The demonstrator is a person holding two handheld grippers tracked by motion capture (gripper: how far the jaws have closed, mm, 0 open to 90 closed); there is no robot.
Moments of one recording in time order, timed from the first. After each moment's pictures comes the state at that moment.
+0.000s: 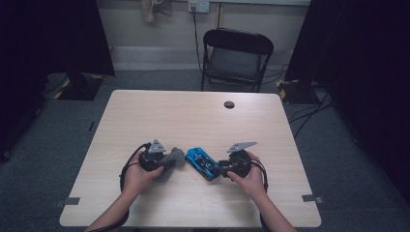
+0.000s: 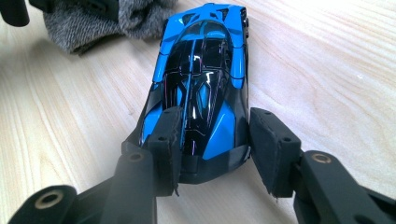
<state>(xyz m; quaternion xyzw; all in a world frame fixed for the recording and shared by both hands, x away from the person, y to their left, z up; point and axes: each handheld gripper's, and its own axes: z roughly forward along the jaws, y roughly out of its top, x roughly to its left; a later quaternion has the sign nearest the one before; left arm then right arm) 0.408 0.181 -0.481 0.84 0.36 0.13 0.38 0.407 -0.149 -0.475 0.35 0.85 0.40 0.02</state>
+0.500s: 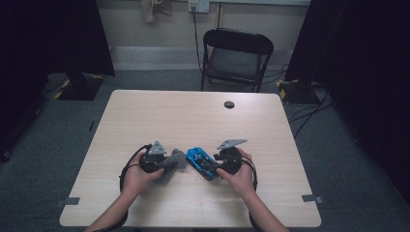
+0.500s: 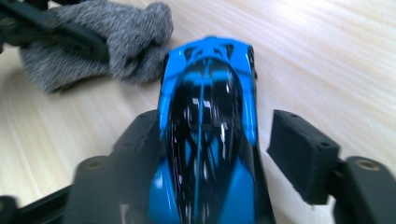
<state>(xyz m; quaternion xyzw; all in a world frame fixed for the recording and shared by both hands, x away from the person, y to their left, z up) 0.399 0.173 -0.476 0.85 0.33 0.12 0.38 0.414 -0.116 -0.471 0.36 0.84 0.40 0.06</state>
